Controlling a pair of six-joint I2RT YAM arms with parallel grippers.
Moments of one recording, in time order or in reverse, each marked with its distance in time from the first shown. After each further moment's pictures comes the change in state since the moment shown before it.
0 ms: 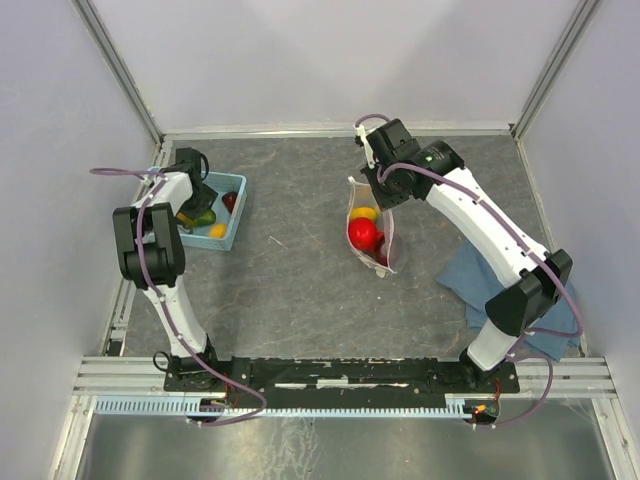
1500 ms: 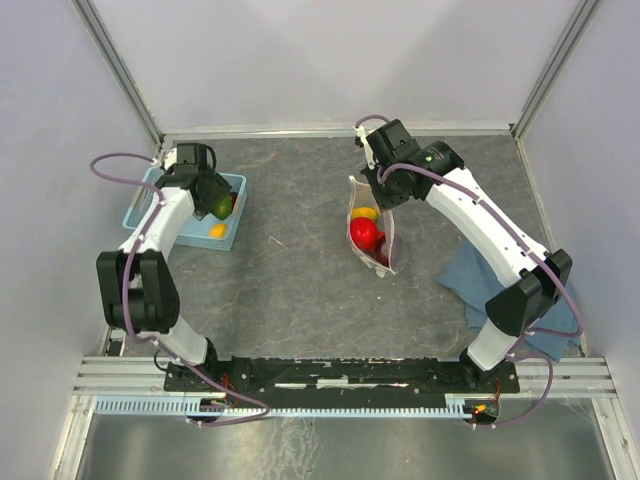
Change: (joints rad) left arm -0.101 -0.320 -0.156 0.111 0.133 0.140; right arm 0.000 0.000 -0.005 -0.003 -0.006 -0.001
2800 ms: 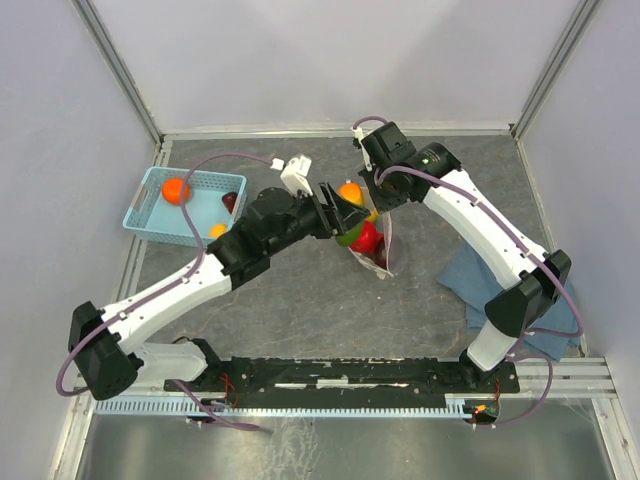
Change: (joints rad) left arm -0.831 -0.450 -0.249 0.555 0.273 -0.049; right arm 0.036 0.000 0.011 -0.022 0.045 0.043
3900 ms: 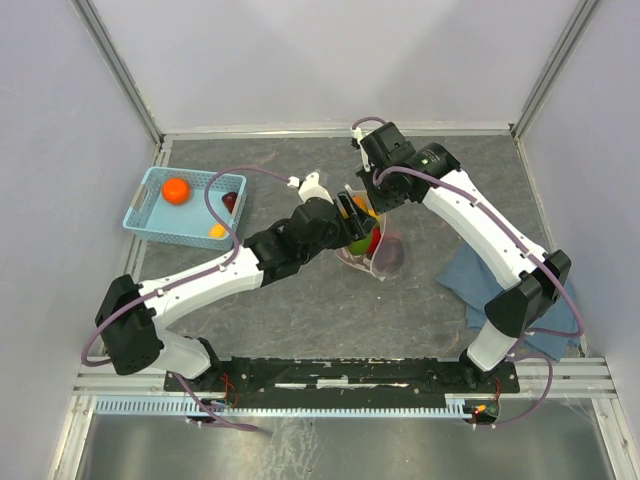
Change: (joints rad) left arm -0.132 0.200 0.047 -0.082 -0.323 -0.166; right arm 0.005 0.000 0.002 0.000 -0.034 0.026
